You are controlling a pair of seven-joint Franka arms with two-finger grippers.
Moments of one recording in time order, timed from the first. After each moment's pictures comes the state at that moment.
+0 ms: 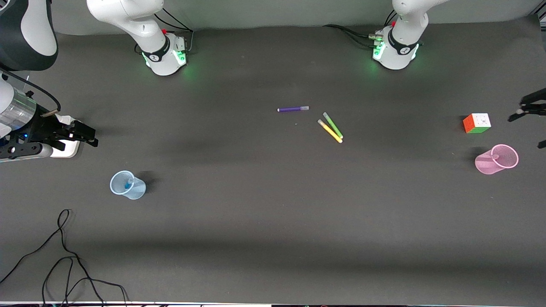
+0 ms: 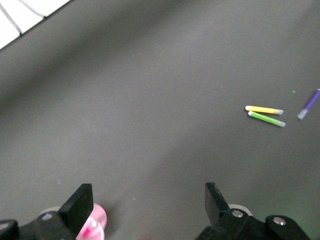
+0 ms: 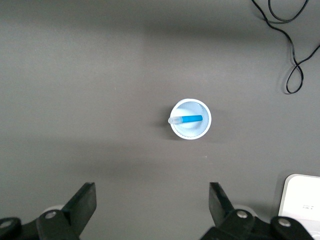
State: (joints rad) left arm 0.34 0.00 -0.11 -1.69 -0.24 1.68 0.94; right arm 0.19 0.00 -0.20 -1.76 0.03 1.79 -0.09
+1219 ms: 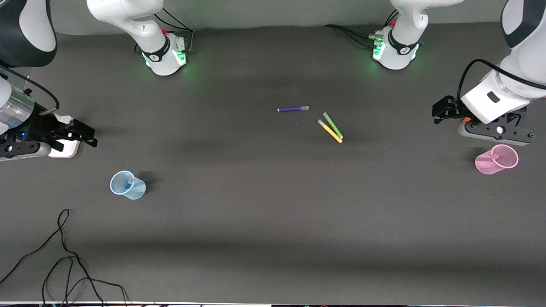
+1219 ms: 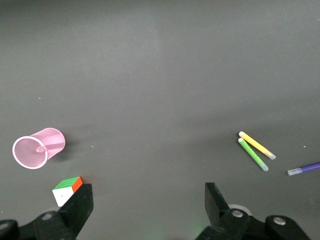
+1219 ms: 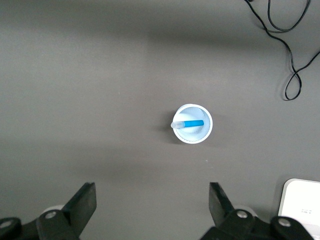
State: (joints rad) left arm 0.05 0.01 -0.20 -1.65 0.04 1.58 0.06; right arm 0.19 0.00 -0.19 -1.73 0.03 1.78 -0.09
